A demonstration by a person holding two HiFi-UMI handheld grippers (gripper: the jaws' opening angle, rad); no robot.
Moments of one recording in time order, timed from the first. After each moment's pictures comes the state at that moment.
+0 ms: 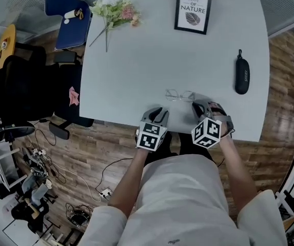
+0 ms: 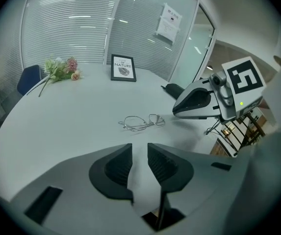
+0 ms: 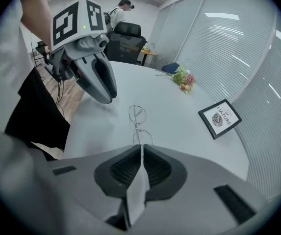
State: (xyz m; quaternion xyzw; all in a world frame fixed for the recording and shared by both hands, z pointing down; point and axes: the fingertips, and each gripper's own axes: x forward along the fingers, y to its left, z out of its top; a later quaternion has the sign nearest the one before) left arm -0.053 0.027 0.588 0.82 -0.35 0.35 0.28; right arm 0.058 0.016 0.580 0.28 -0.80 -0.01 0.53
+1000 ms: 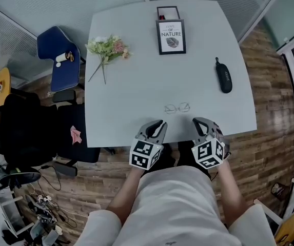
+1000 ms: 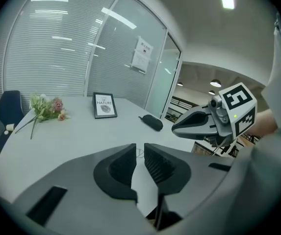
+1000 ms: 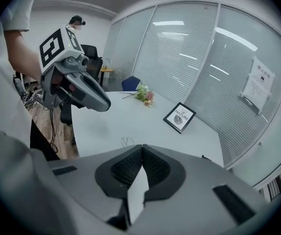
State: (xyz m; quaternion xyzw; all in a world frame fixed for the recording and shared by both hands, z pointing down) left arm -0.066 0.021 0.467 0.92 -0.25 0.22 0.19; right arm 0.038 0.053 0.471 0.51 -0.76 0.05 0.40
